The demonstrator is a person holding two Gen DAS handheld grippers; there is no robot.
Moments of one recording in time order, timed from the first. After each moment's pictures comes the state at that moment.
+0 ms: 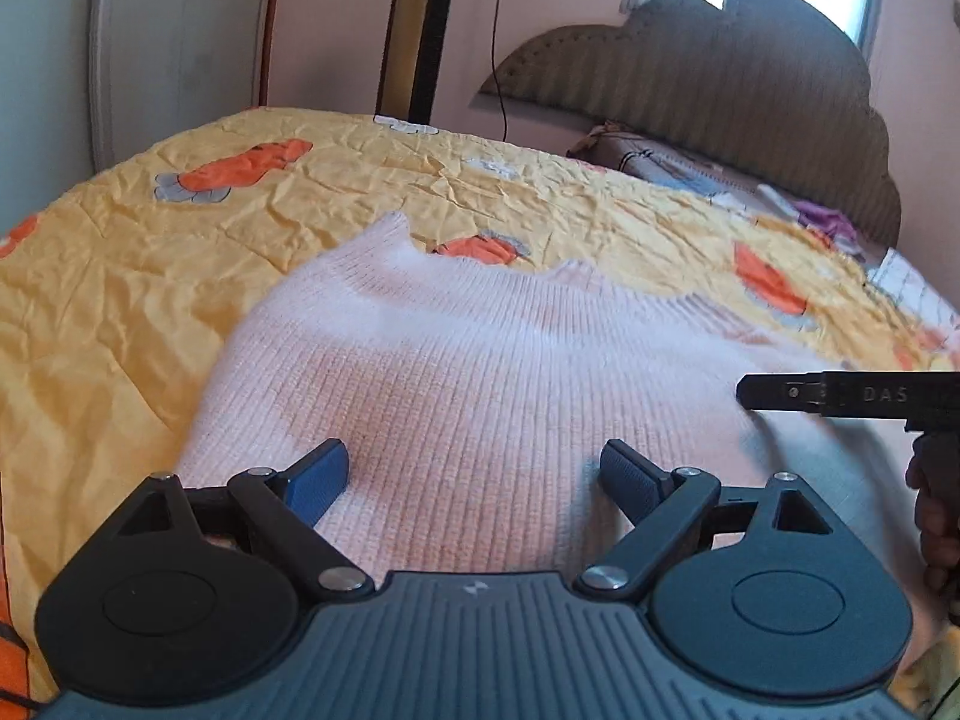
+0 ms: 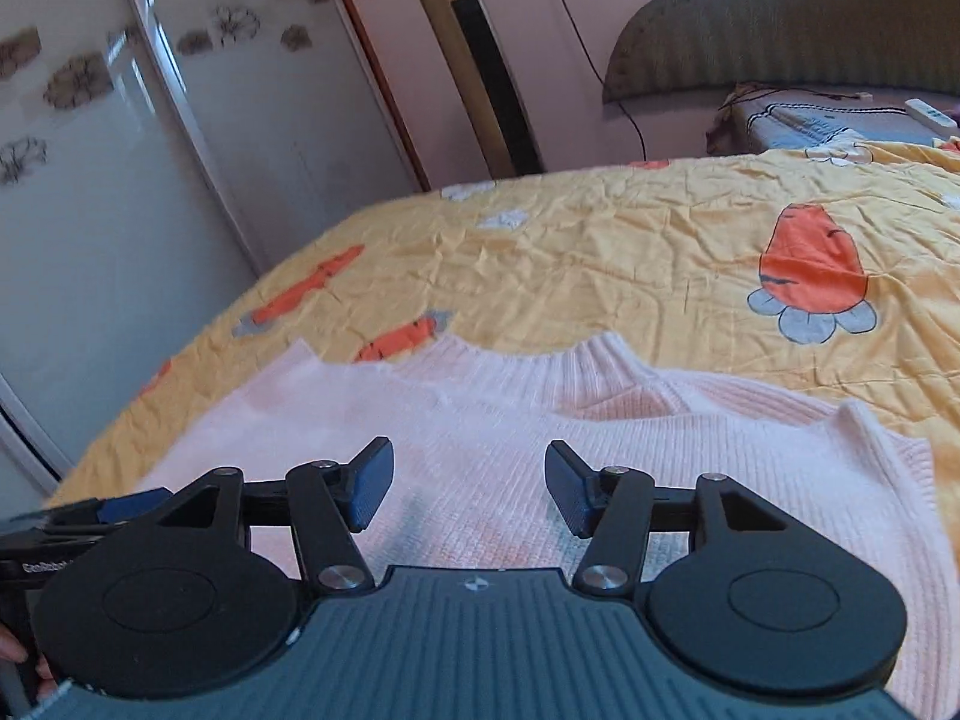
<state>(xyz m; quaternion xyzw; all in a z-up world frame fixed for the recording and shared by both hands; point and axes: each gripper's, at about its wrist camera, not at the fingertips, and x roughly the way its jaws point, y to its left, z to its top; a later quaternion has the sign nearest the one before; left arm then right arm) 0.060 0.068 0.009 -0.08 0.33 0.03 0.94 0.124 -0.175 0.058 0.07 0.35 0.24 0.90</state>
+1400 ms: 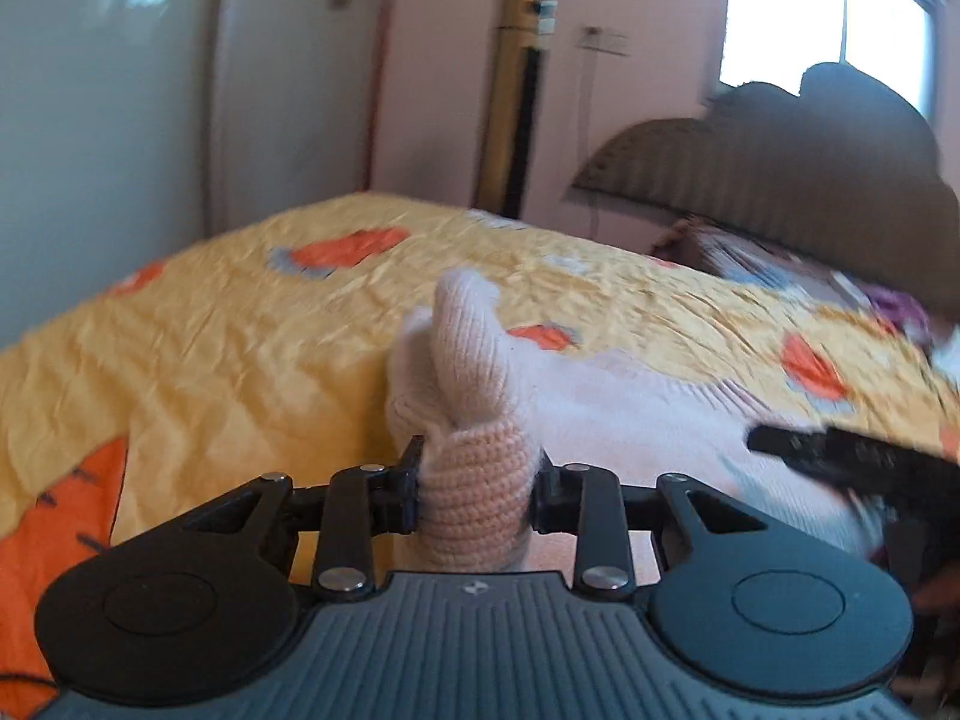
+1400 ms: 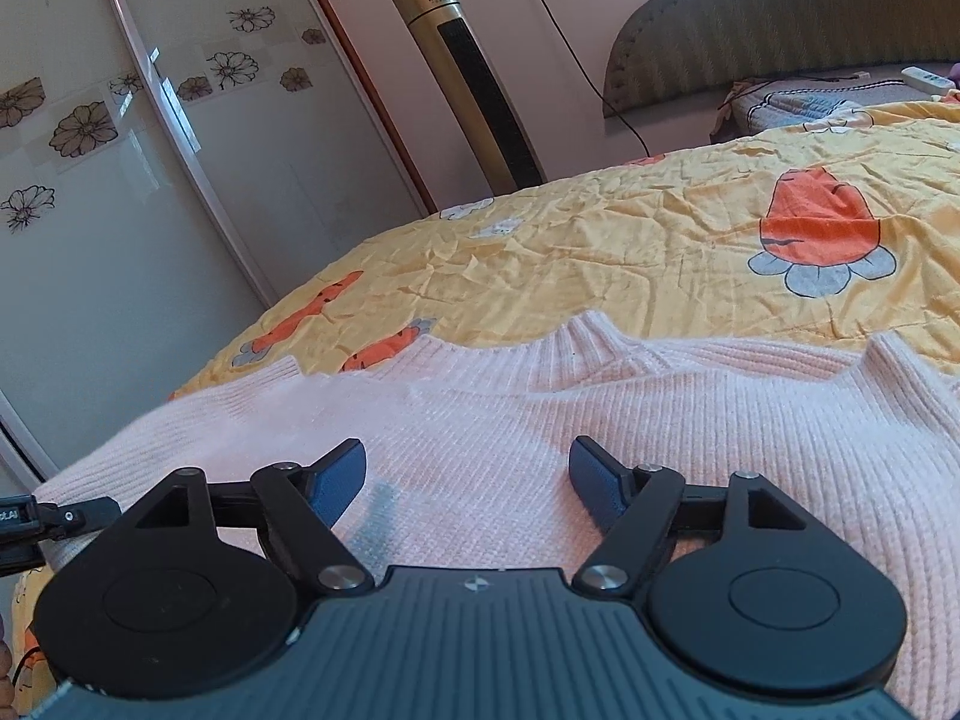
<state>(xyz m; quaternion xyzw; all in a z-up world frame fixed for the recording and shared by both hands) 0.008 0.020 0.048 -0.05 0.25 0.13 0.96 0.126 -0.200 0.015 0.15 0.30 0.27 0.90</state>
